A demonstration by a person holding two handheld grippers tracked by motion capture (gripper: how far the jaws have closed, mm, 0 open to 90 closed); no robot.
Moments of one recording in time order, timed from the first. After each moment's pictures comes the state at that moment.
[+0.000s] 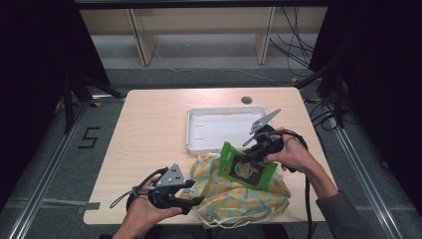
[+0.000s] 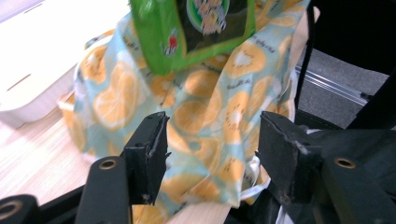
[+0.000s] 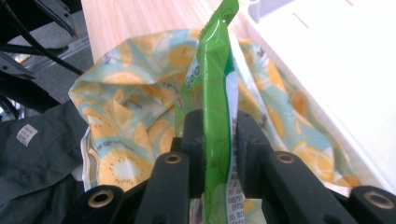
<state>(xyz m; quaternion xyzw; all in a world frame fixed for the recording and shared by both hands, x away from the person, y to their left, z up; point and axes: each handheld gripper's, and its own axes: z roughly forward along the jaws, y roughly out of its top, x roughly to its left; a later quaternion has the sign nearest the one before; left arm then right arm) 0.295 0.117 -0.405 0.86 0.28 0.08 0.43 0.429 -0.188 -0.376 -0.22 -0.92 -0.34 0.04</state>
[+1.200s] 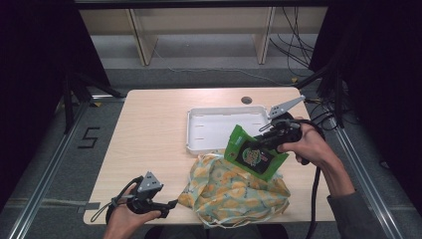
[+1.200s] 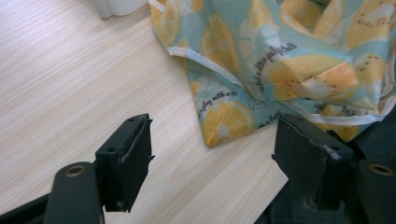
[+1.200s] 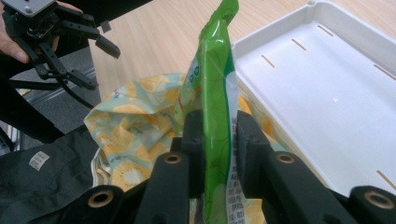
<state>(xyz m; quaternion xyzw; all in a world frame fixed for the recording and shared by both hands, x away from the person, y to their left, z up) 0.296 0.177 -0.452 0.85 0.37 0.12 0.35 0.428 -0.220 -0.336 -0.24 -0.89 -0.40 0.01</state>
